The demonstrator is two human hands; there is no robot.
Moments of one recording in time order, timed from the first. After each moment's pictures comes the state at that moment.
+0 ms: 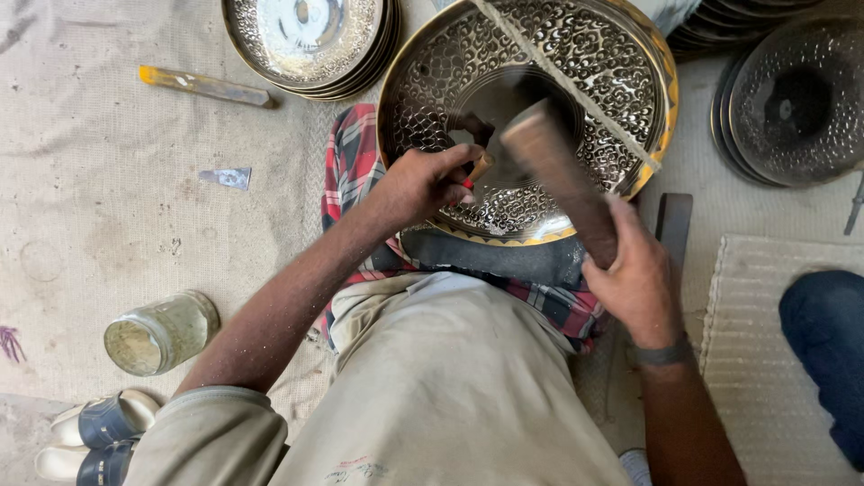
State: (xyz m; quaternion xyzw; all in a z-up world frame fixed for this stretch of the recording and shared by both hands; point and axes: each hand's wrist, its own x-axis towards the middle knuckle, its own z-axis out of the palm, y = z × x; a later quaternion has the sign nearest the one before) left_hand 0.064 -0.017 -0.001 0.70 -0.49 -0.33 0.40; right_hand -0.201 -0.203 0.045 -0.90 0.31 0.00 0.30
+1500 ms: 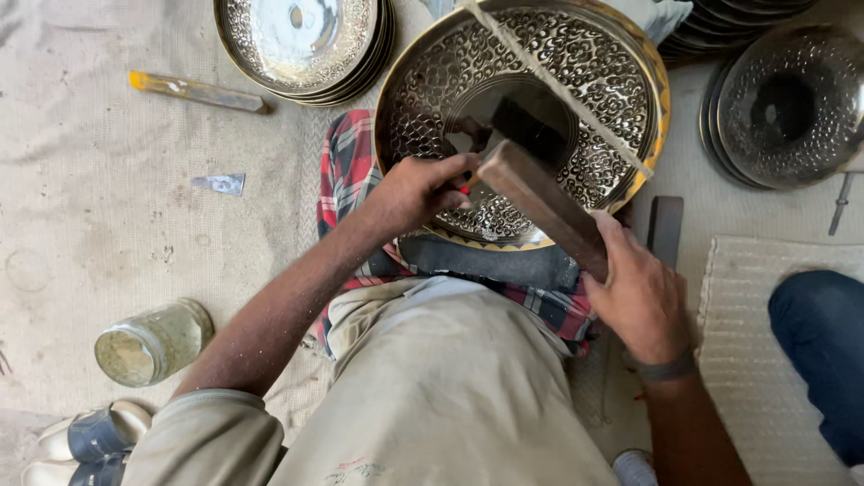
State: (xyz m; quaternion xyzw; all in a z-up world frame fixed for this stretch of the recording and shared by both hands) left_hand 0.066 -0.016 0.002 0.69 -0.52 -0.30 0.41; right_hand -0.210 -0.206 0.052 -0.88 0.35 0.04 0.31
